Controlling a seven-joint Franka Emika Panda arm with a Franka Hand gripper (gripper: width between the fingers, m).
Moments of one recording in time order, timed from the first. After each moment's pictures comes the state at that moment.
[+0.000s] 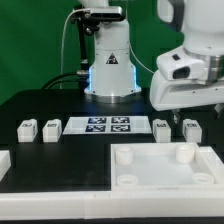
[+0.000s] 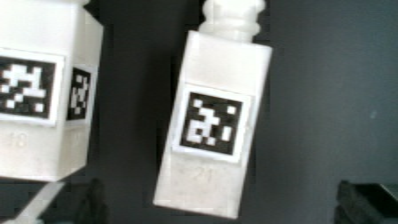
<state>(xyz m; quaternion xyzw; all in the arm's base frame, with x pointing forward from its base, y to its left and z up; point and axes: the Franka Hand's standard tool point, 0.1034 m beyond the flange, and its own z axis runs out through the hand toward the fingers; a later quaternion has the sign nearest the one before) 0.403 0.167 0.043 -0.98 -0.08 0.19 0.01</state>
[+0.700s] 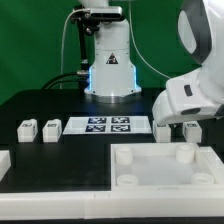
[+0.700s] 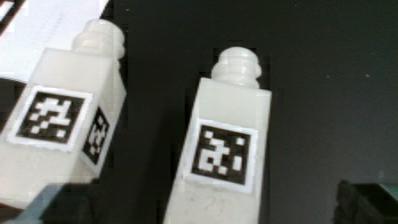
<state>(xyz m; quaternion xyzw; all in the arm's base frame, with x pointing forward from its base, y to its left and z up) 0.405 0.164 0.033 -0.92 -0.07 0.40 0.00</state>
